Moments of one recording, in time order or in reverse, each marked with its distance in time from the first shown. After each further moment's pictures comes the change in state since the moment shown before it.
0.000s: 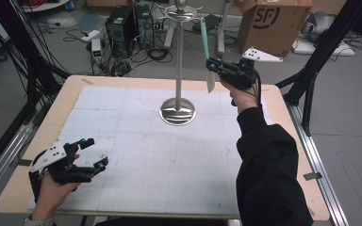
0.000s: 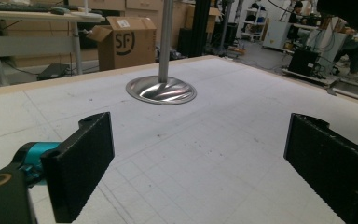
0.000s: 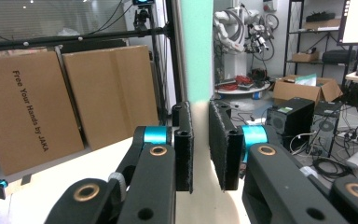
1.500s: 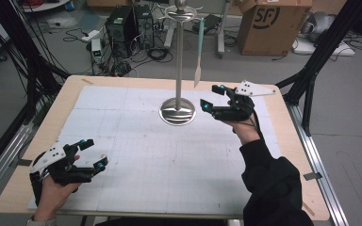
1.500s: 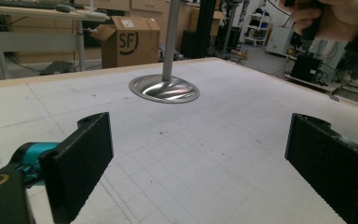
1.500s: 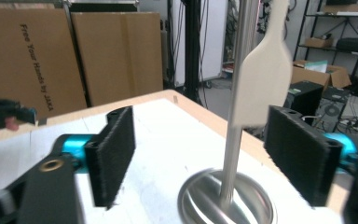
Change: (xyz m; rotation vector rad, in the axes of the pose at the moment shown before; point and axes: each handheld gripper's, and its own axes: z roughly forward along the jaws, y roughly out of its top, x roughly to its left) left arm 0.001 -0.006 0.001 -0.011 0.020 -0.030; right arm 0.043 -0.064 -0.035 0.100 0.020 -0.100
